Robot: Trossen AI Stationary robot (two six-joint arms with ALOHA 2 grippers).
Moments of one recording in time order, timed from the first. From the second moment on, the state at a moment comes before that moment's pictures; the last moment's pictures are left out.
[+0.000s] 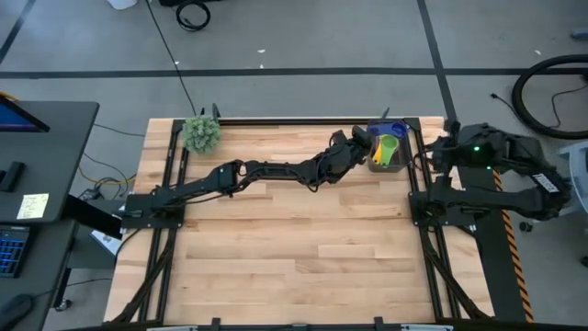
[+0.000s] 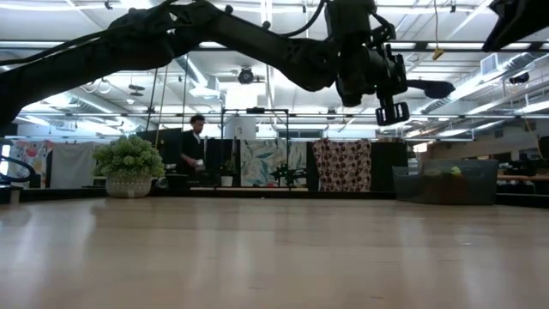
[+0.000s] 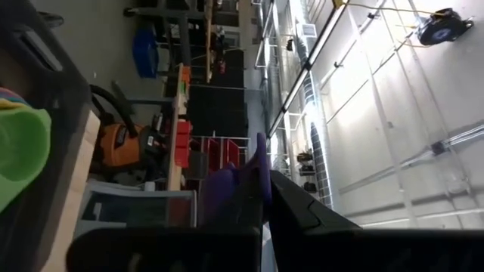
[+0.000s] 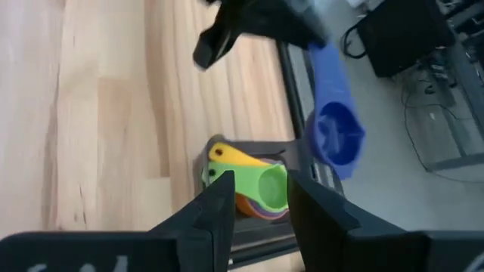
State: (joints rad) left arm 0.11 2.67 2.35 0.54 -0.68 -1.57; right arm -0.33 0.48 1.09 -1.35 0.23 -0.44
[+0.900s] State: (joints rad) left arm 0.07 2.67 2.36 0.53 -0.69 -1.61; right arm -0.33 0.50 0.83 -1.07 0.35 -0.66
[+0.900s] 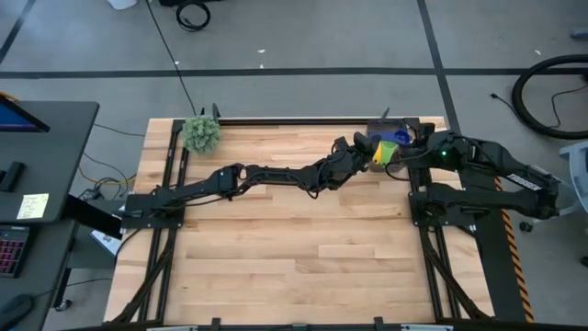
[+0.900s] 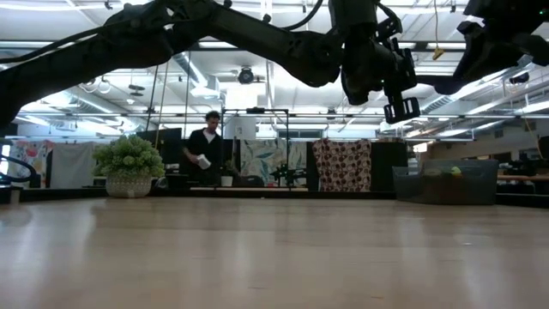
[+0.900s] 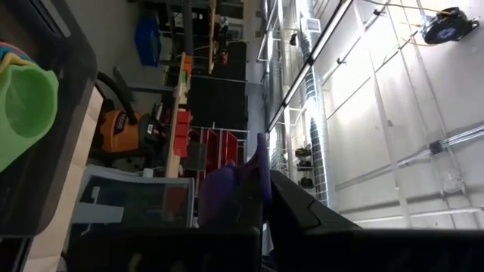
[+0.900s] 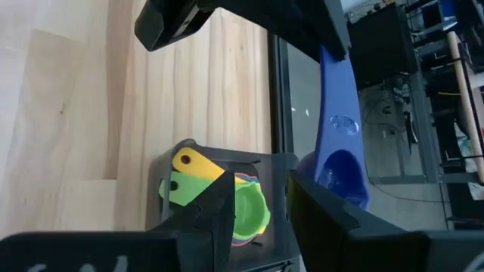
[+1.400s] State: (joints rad) left arm 0.07 2.66 2.36 0.50 -0.68 -1.59; right arm -0.33 0.50 0.83 -1.06 0.41 -0.66
